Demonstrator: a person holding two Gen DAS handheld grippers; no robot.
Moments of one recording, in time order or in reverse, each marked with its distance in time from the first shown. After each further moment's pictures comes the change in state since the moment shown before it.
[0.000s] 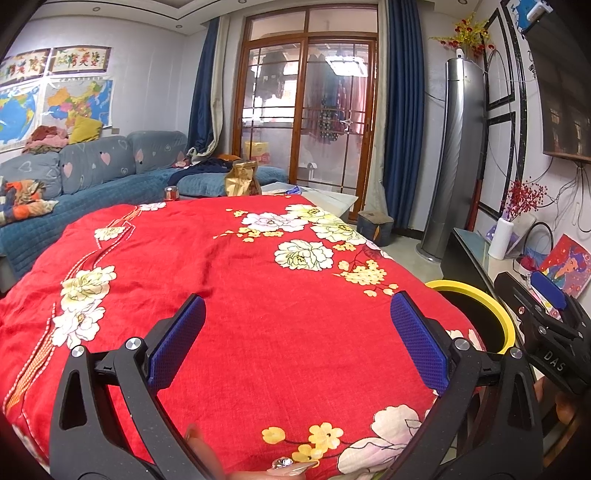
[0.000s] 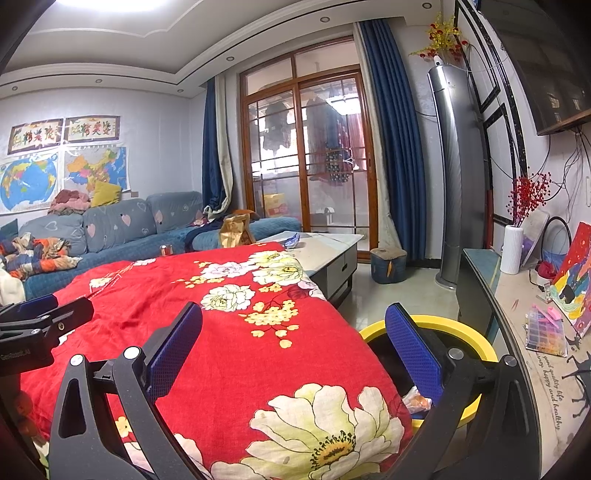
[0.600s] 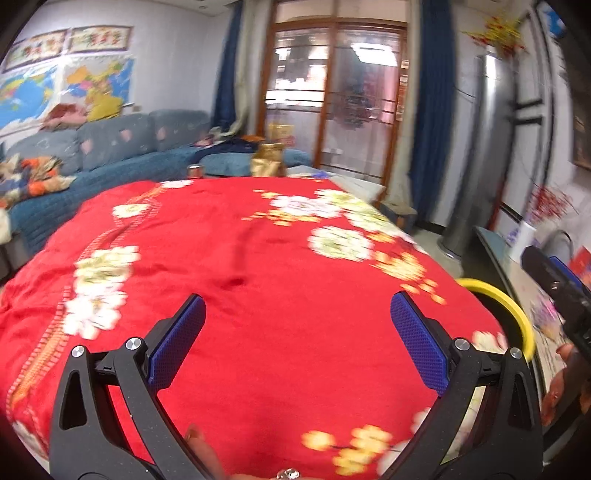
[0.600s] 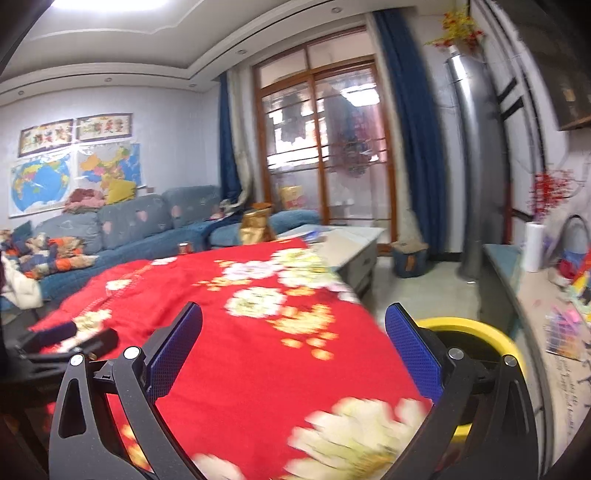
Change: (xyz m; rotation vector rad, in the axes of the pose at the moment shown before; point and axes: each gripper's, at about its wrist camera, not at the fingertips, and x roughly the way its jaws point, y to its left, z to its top) left arm 0.014 0.054 0.006 -0.094 0.075 0.116; right arm 0.025 0.044 0.023 0.017 0.048 0.115
